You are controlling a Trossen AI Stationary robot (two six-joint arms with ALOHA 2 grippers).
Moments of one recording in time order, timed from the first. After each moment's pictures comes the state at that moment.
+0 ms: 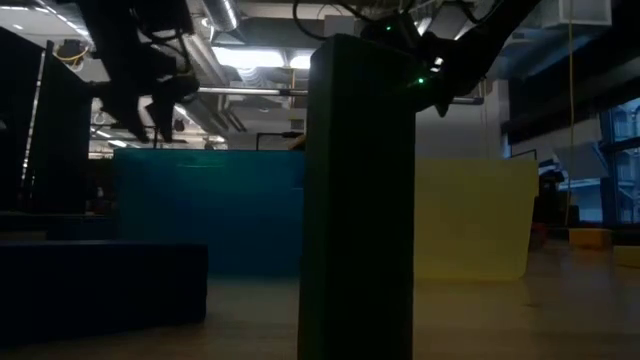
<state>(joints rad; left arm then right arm) 0.25 1.04 0.81 -0.99 -0.64 -0.98 -0.16 1.82 0.99 0.47 0.06 -0.43</state>
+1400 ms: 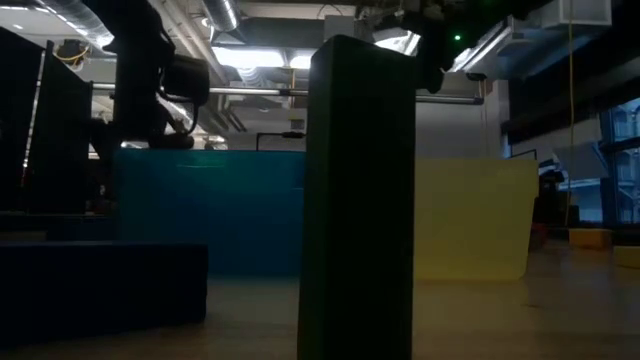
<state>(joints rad) 0.64 1.29 0.80 -1.01 -0.41 -1.03 -0.27 1.23 0.99 -0.15 0.64 -0.61</state>
